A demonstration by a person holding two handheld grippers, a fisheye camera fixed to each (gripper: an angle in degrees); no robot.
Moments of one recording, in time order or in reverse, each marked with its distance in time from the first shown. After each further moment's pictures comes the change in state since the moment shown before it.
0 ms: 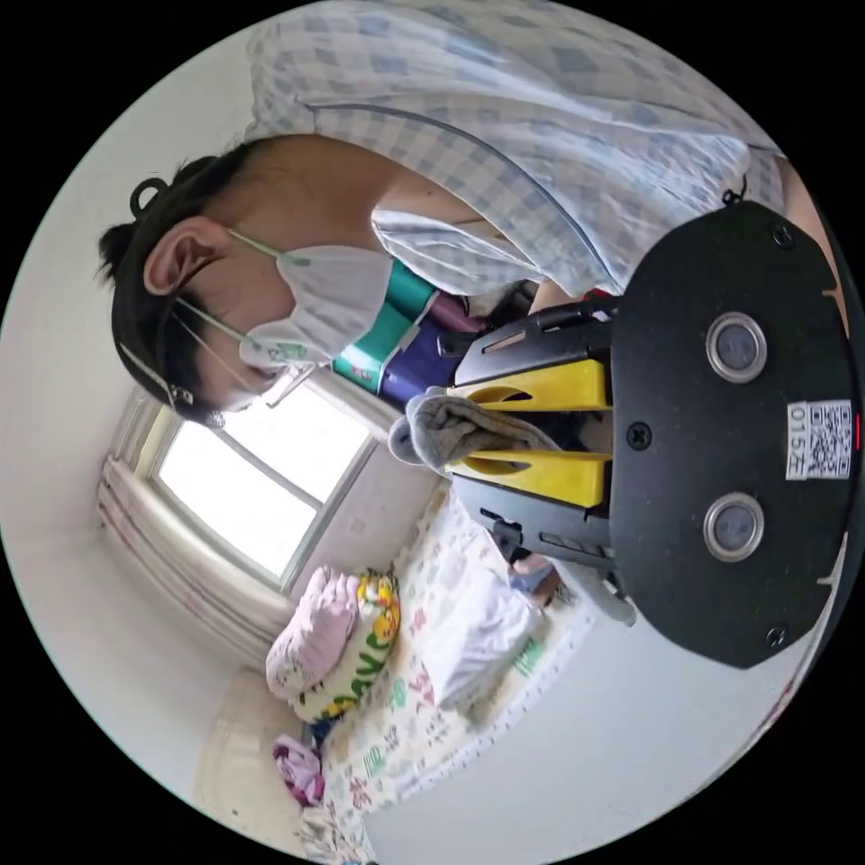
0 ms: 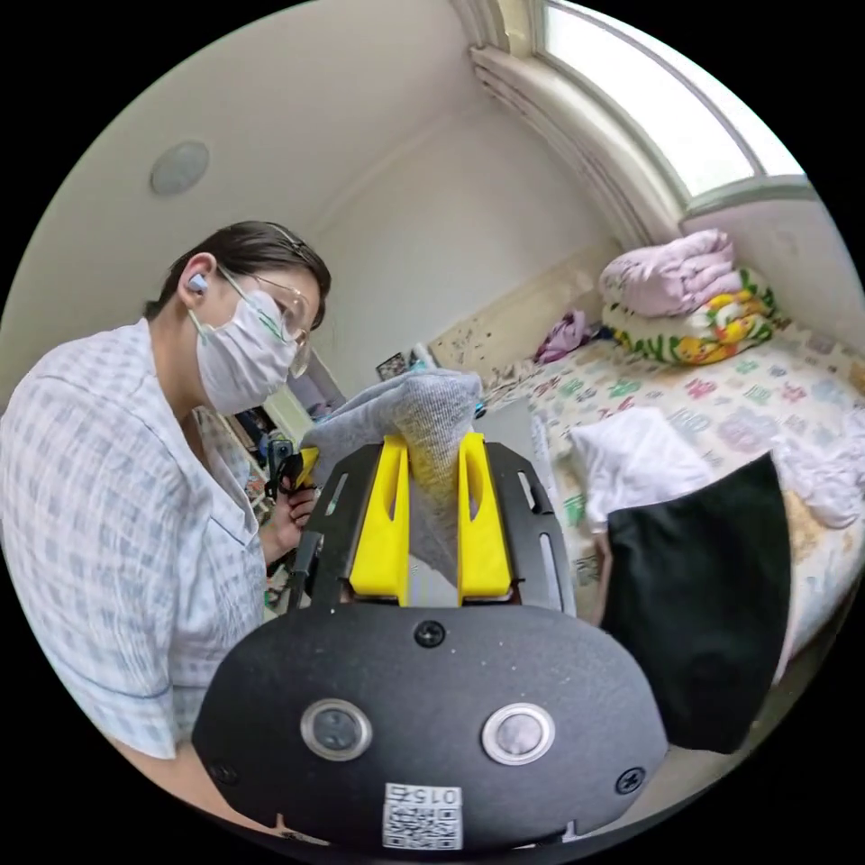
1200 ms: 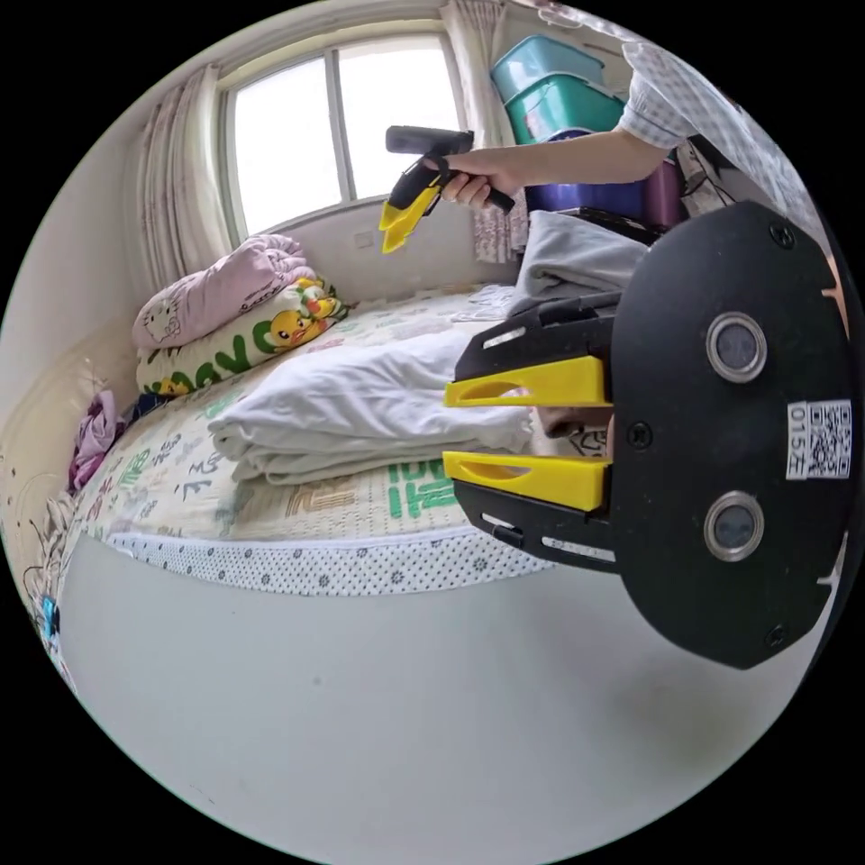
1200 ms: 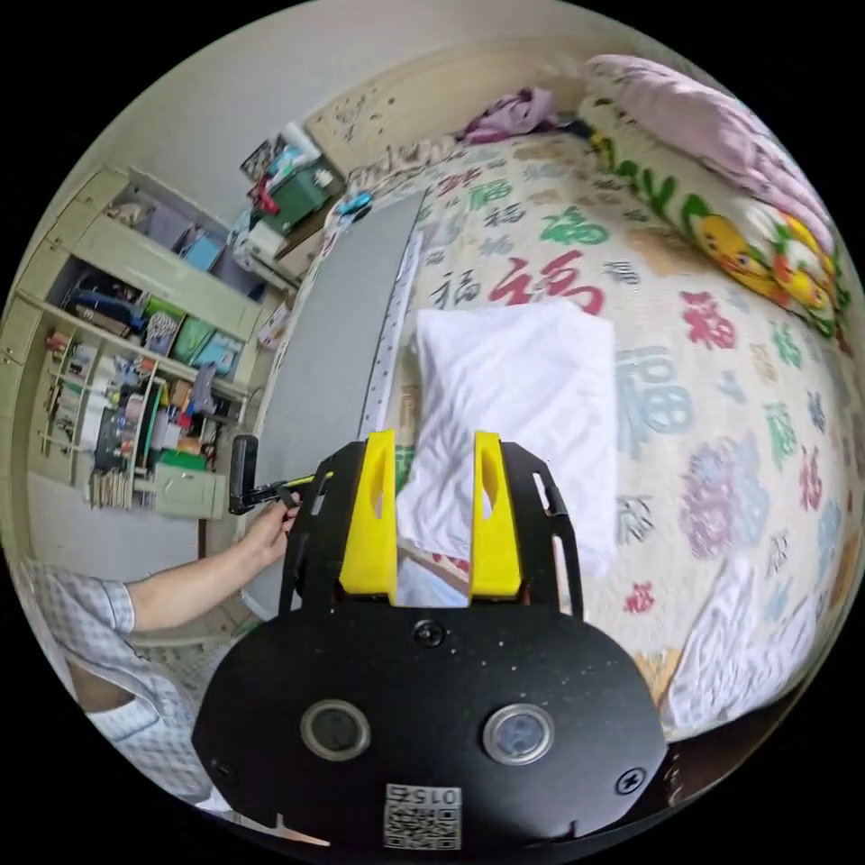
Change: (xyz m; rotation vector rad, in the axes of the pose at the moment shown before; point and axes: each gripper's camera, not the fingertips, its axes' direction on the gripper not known) left arm -0.268 -0.083 0.290 -0.074 -0.524 -0.876; right arm 0.150 -0.325 0.322 -0.861 0.187 0.022
